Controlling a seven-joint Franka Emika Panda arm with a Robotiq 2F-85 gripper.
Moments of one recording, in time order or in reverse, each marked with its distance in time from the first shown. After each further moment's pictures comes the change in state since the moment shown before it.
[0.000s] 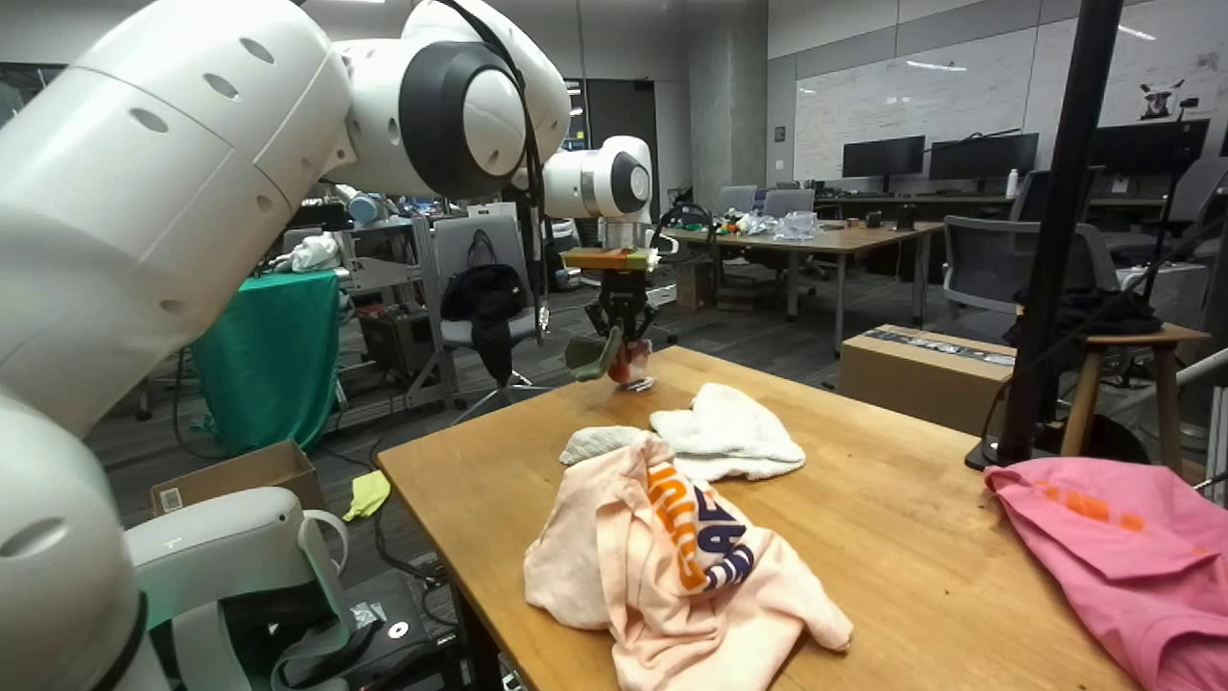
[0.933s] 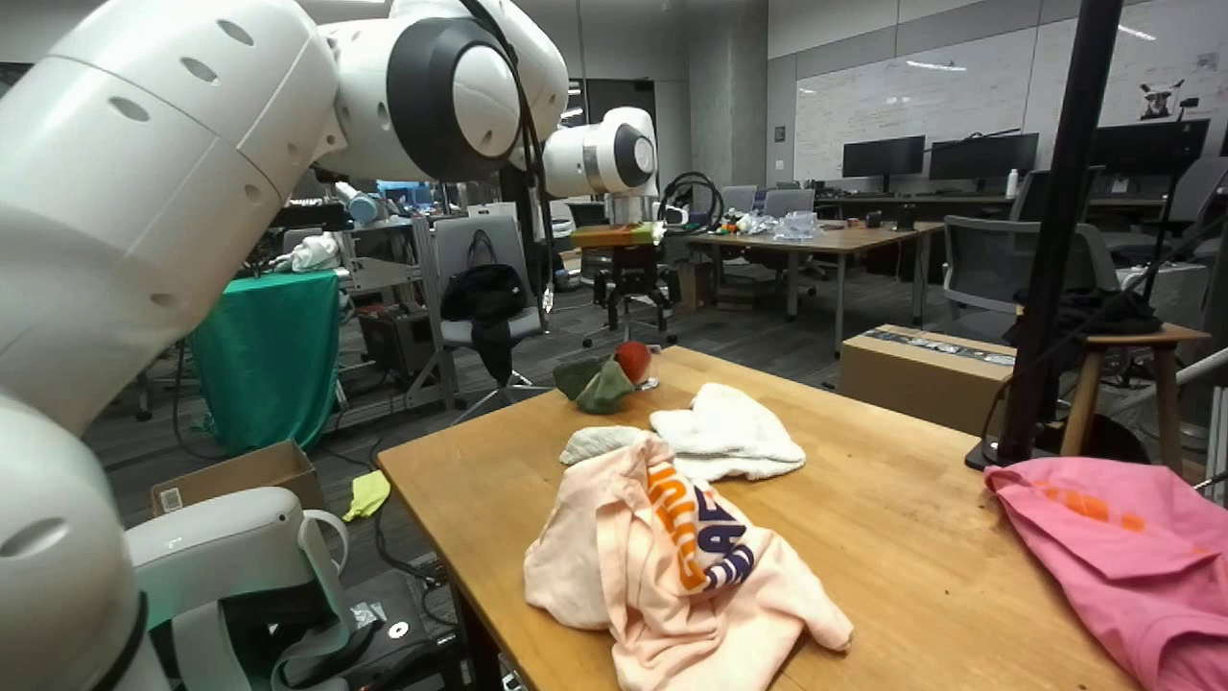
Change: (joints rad) arm 0.000 -0.043 -0.025 0.025 -0.032 0.008 0.060
